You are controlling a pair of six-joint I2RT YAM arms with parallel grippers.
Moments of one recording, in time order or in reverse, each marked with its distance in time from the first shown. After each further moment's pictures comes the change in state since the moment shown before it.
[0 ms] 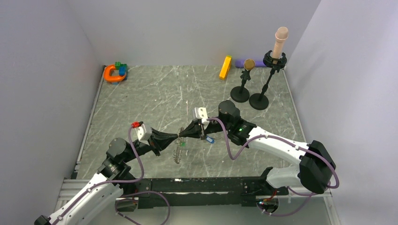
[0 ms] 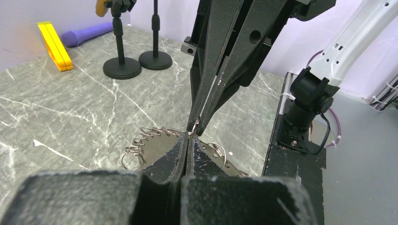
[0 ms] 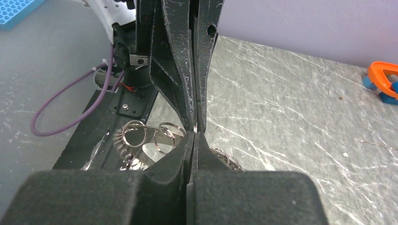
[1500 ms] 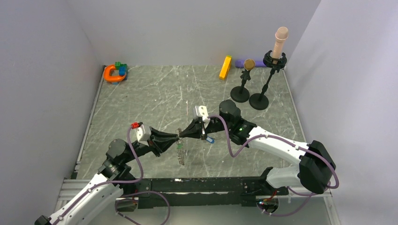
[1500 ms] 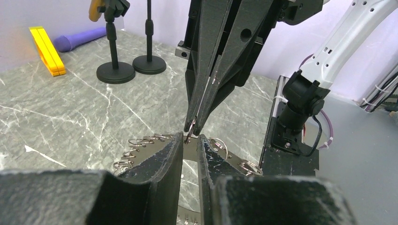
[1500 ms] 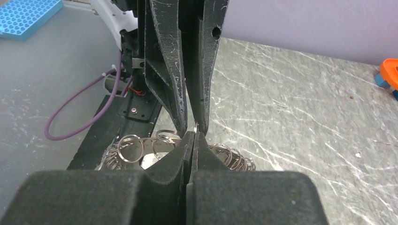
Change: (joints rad) left arm 0.001 -0.008 -0.021 0.043 0.018 -0.027; right arm -0.015 0.000 0.000 0.016 -0.027 0.061
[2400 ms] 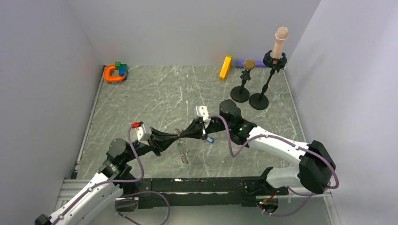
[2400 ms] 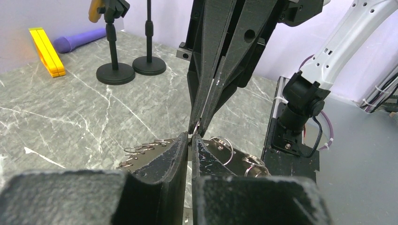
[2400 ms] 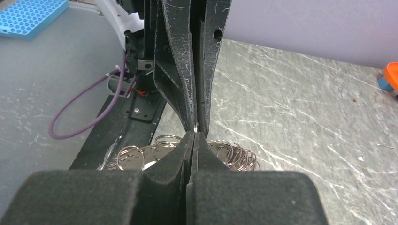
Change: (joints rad) left arm 0.000 0.018 0.000 0.023 -0.002 -0.002; right arm 0.000 0.000 -0.002 0.007 -0.021 0.004
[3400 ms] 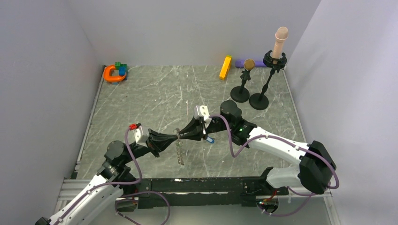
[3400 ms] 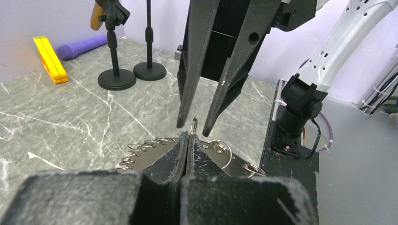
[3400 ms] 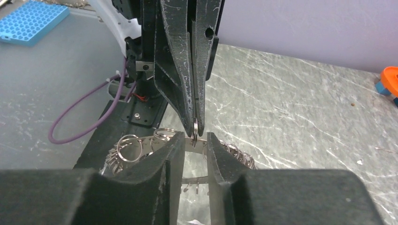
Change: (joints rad) left arm 0.000 -0.044 -0.006 -0.008 0.003 0.002; right arm 0.001 -0.003 -0.008 0.037 0.004 0.029
